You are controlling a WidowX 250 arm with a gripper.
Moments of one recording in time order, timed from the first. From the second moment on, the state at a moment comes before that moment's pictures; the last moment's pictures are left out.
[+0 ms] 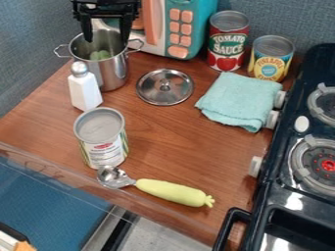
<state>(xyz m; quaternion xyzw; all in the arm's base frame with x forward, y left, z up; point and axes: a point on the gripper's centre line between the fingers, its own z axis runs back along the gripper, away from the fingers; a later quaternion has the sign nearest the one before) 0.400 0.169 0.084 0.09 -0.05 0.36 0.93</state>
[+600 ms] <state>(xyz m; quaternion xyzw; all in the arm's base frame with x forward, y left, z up) 0.397 0.178 0.063 0.09 -0.03 0.37 0.93</state>
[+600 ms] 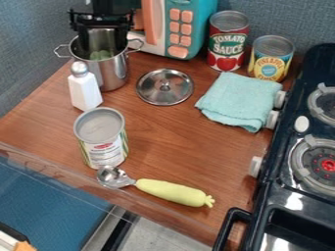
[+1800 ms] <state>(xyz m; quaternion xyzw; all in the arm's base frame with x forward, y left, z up) 0.396 0.195 0.047 0.04 0.00 0.39 0.92</state>
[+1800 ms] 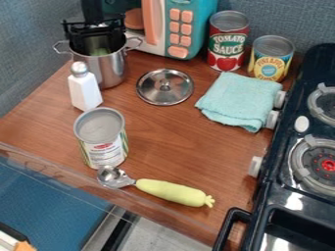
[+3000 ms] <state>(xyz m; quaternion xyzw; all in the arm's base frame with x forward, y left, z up) 0.391 0.180 0.051 0.03 0.01 0.39 0.92</state>
